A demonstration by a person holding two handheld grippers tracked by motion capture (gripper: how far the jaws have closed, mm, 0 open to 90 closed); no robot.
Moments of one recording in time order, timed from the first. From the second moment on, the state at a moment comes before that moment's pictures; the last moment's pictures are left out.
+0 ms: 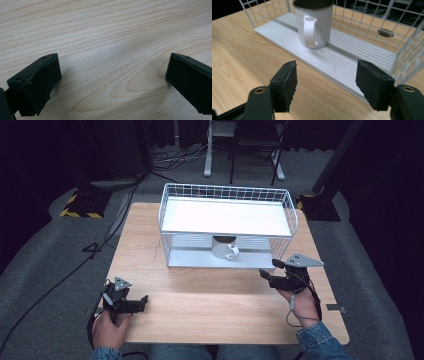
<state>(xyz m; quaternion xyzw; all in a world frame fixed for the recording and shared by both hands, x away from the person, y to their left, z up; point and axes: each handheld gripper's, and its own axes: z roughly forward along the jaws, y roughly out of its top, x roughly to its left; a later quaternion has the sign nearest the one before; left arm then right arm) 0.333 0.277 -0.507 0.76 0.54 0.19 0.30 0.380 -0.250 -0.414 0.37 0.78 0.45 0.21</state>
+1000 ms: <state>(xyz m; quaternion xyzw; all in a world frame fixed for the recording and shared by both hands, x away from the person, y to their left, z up) 0.333 0.277 -0.507 0.76 0.54 0.19 0.30 0.352 -0.319 -0.479 0.44 0.79 0.39 0.19</state>
